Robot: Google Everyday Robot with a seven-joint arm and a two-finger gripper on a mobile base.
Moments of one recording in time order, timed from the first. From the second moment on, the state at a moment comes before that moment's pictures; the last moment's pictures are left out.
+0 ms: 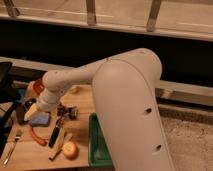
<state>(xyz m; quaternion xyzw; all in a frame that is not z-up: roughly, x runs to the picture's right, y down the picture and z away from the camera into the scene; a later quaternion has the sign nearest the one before) -0.311 0.126 0.724 -0.49 0.01 0.56 0.67</state>
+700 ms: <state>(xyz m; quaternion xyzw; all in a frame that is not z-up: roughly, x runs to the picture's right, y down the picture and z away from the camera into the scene) -0.331 0.150 0.744 -0.52 0.03 0.54 0.66</state>
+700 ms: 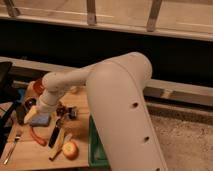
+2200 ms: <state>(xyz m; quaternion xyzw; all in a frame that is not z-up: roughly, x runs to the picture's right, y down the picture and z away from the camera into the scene) -0.357 0.146 0.788 -0.53 0.04 0.52 0.67</state>
